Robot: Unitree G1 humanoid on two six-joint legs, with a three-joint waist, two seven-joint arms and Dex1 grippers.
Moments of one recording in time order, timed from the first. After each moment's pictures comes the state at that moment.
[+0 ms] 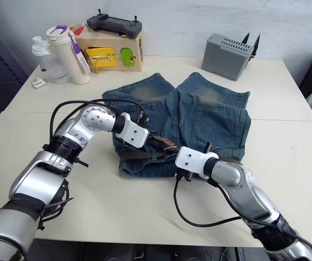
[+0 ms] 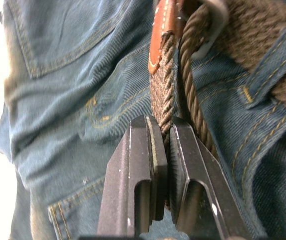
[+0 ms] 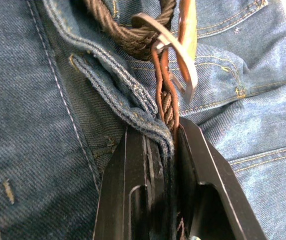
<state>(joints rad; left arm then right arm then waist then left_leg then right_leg) -1.09 0.47 -0.43 0.80 0.34 -0.70 -0.96 -0.28 -0.65 0.32 -0.41 -0.20 0.41 0.60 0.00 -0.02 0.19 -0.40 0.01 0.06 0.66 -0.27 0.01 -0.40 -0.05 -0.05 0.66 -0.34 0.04</state>
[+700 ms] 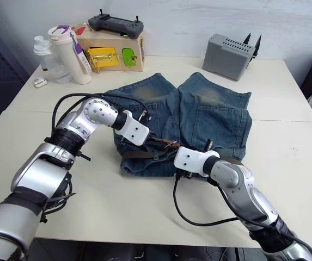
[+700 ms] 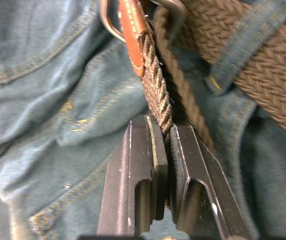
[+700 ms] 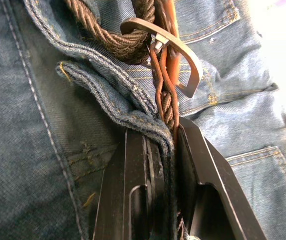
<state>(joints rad) -1.16 0.41 -0.44 0.88 0.32 -0.68 -1.09 -0.28 -0.62 0.33 -0.43 -0.33 0.37 0.58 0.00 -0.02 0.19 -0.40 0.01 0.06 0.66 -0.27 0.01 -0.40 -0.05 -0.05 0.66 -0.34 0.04</state>
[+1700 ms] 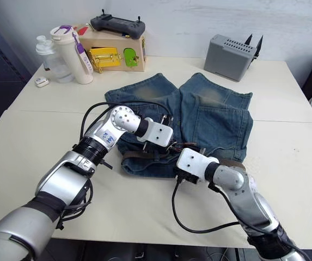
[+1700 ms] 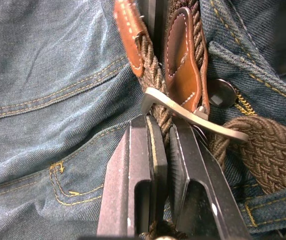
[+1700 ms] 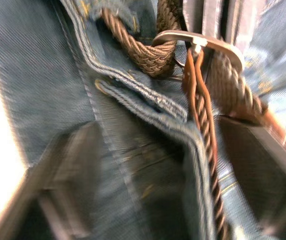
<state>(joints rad) -1.11 0.26 -0.43 0.79 0.31 -0.39 -1.08 -0.19 -0.56 0.17 -0.51 -0.09 0.57 0.77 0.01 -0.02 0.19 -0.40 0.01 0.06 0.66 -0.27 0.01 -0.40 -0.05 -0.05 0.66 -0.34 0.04</state>
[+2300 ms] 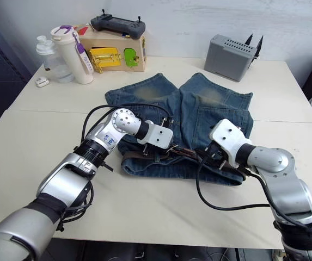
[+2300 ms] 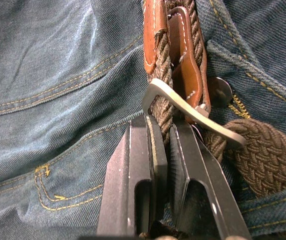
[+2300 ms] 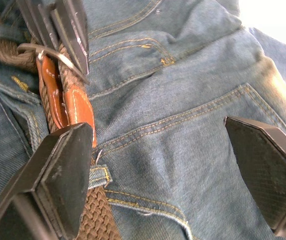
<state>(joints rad) -1.09 0.26 -0.43 0.79 0.30 -0.38 -1.08 -0.29 -0.74 0.00 -0.47 0.05 0.61 0.79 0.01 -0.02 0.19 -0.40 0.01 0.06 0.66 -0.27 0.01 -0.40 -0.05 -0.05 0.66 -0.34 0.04</state>
